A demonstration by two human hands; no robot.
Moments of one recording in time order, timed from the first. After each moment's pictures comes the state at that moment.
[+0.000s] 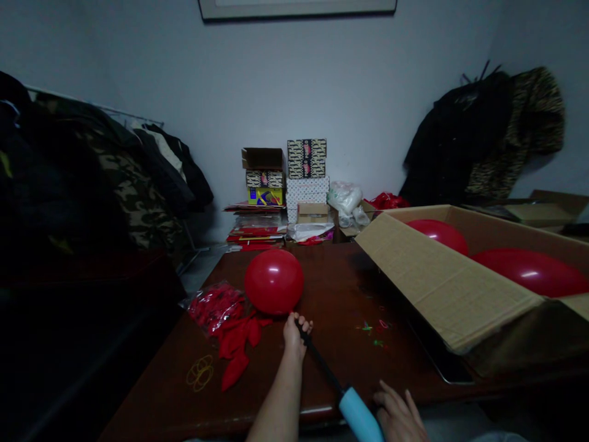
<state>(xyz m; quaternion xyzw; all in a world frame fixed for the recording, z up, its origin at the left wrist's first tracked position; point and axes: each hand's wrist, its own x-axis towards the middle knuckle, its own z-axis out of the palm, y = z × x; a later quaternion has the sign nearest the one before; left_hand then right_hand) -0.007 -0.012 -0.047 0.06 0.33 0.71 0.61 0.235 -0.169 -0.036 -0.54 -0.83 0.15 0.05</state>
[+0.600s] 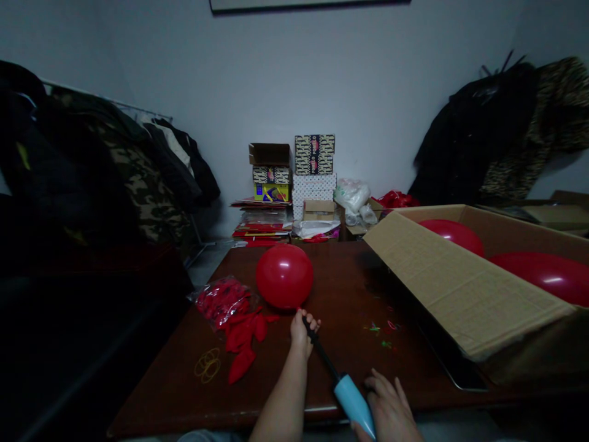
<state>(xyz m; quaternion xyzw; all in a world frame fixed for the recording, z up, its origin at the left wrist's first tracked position) -0.007 -0.013 -0.049 0.09 0.32 0.71 0.63 0.194 -0.155 -0.007 -0.56 -0.81 0.16 0.02</state>
